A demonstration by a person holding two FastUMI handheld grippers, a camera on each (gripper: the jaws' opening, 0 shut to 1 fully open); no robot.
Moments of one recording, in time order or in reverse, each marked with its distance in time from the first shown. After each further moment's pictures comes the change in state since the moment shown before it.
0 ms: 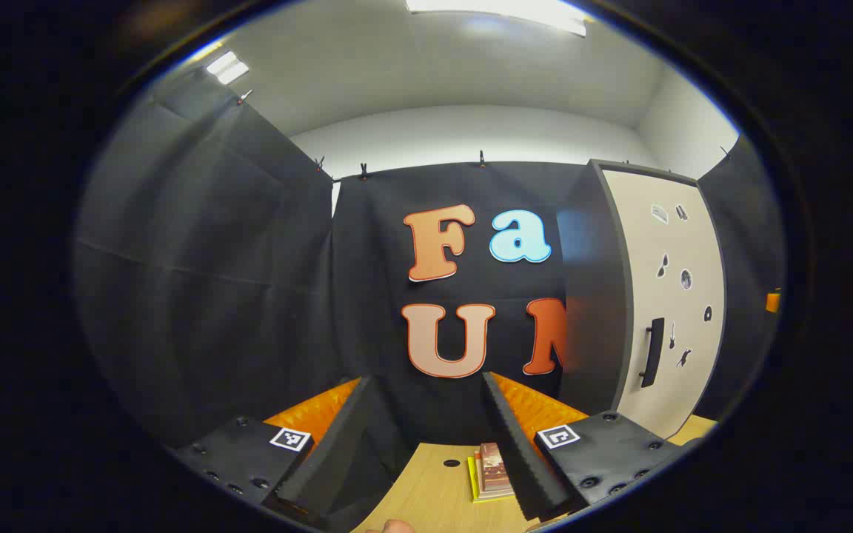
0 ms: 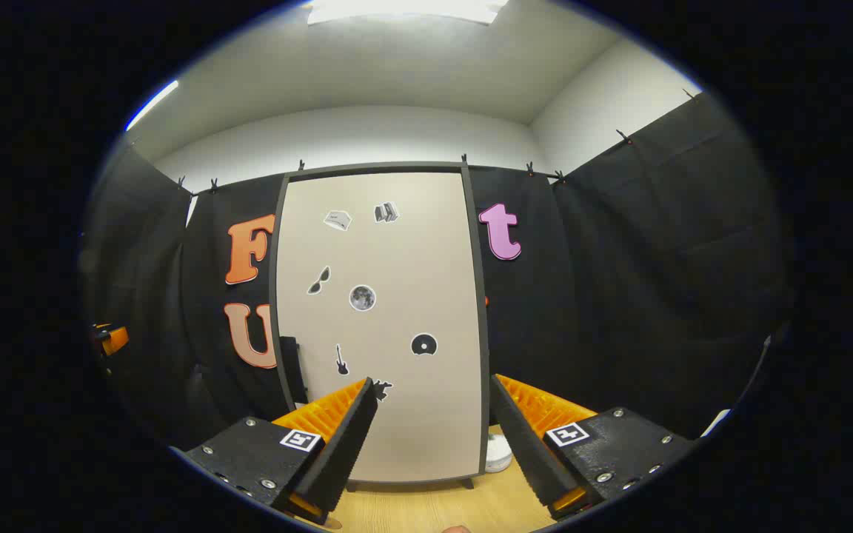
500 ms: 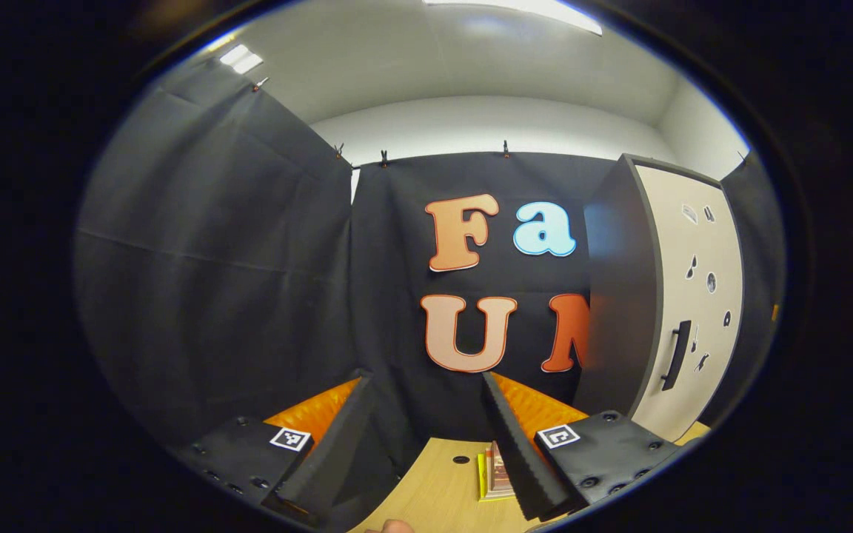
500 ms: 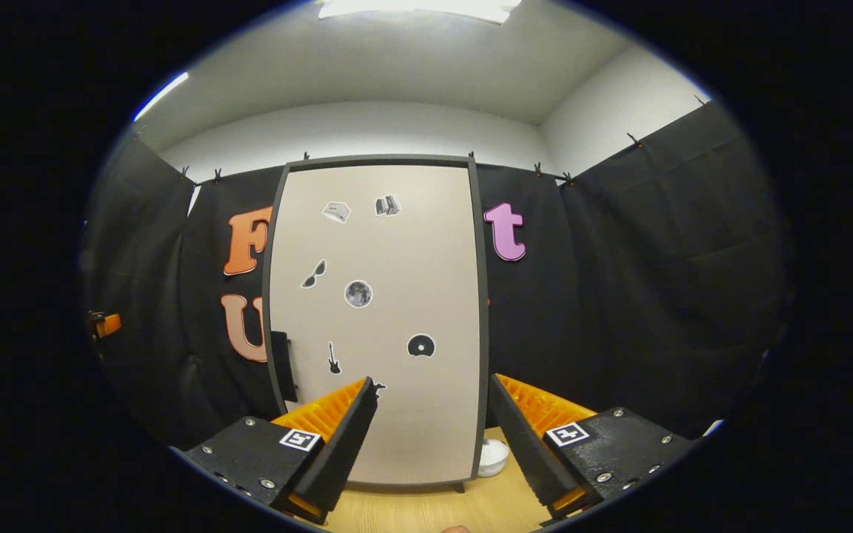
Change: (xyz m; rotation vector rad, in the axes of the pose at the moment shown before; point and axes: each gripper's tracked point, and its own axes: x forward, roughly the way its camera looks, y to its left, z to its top) left arm 0.009 0.021 0.002 -0.031 0.021 0.060; right arm 0.023 0.002 -0.004 -0.025 0.007 0.020
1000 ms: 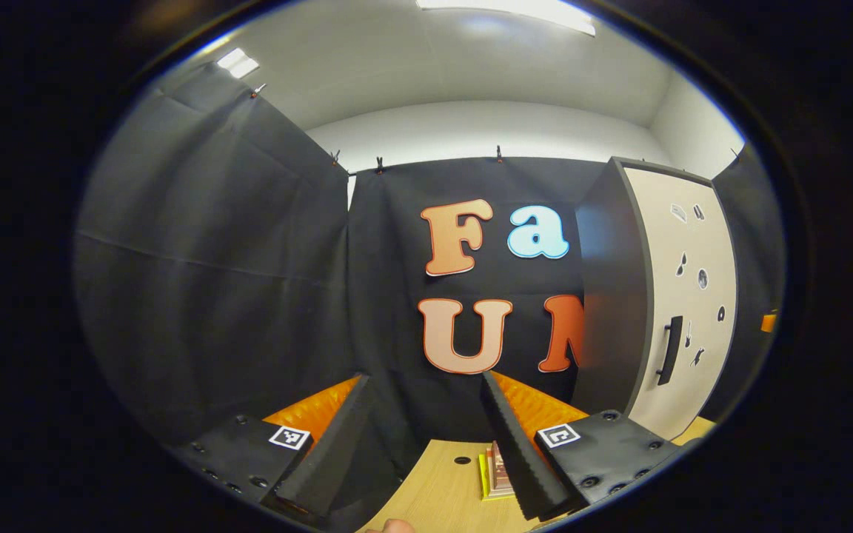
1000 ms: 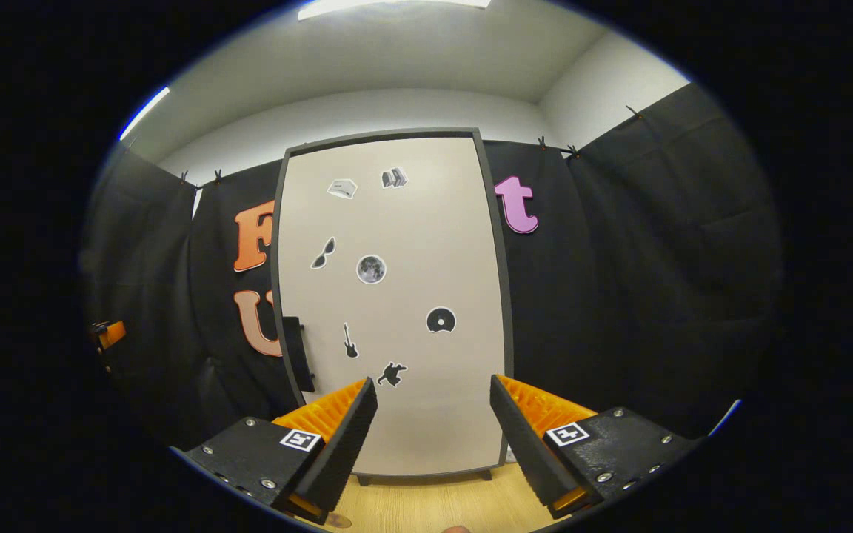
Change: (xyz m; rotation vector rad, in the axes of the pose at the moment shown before) left arm -0.022 0.005 -0.004 0.042 -0.034 0.002; right arm 0.012 0.020 -0.027 0.056 0.059 0.033
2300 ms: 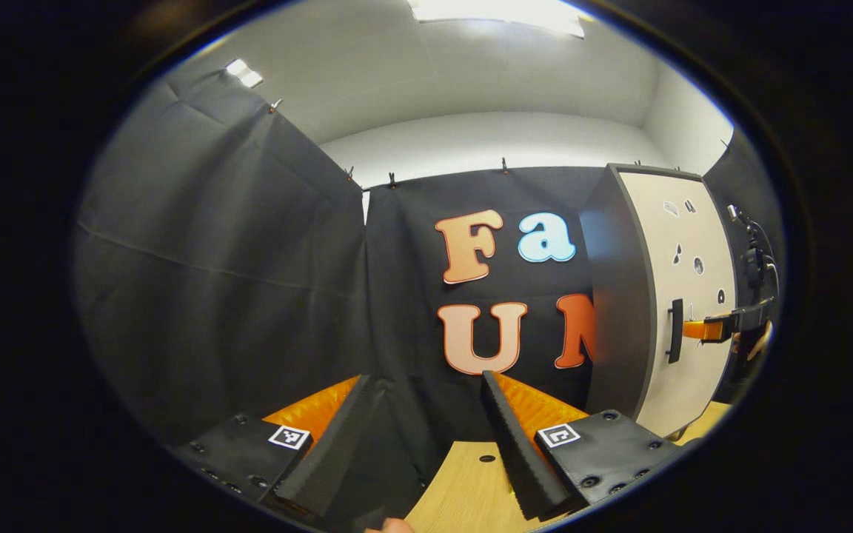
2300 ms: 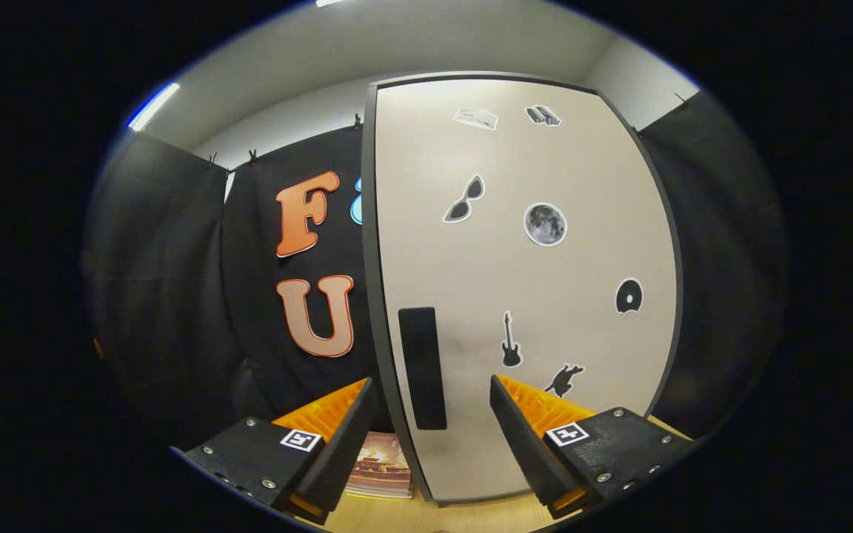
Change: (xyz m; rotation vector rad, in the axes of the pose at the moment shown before) left arm -0.046 0.053 -0.019 0.034 -0.056 0.033; right arm 0.130 0.198 -0.047 0.035 0.058 0.158
